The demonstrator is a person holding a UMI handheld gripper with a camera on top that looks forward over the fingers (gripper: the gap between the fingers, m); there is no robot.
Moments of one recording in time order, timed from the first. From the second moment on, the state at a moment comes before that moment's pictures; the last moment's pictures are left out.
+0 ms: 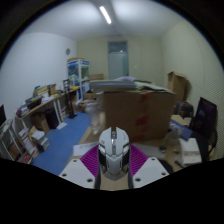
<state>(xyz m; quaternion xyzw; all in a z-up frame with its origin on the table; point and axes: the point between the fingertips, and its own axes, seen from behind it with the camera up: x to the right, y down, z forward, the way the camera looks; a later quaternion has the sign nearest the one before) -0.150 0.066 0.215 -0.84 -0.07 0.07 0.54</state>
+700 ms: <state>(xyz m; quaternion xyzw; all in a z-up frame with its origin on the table) 0.049 0.089 -0.019 -0.93 -0.05 0.04 0.37</state>
